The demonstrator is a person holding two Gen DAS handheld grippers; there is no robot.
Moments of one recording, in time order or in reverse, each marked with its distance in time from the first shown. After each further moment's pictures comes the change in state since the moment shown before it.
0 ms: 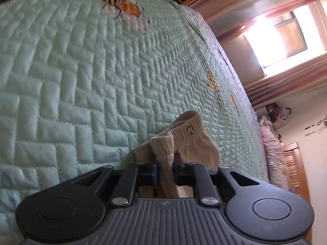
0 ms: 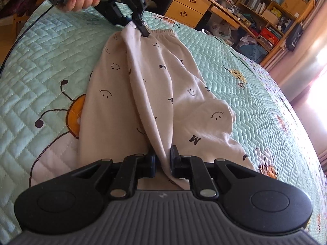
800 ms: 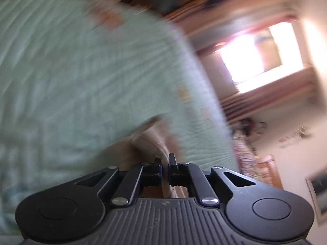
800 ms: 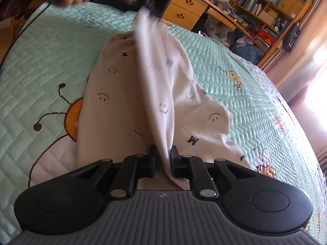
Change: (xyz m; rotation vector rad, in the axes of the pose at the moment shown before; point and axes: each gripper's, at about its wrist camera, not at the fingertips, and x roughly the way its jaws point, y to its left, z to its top) left arm 0.008 0.021 -0.022 -0.107 -0.052 -0.153; right arm 0.001 -0.002 0.003 0.040 -0.006 -0.014
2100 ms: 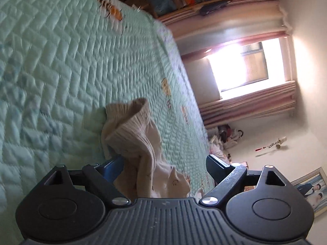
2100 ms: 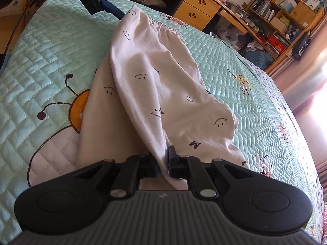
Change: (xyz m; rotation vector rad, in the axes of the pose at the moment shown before) left arm -0.057 -0.018 -0.038 -0.076 -0.022 -0.131; right arm 0.001 -0.001 0.000 -0.068 0.009 0.023
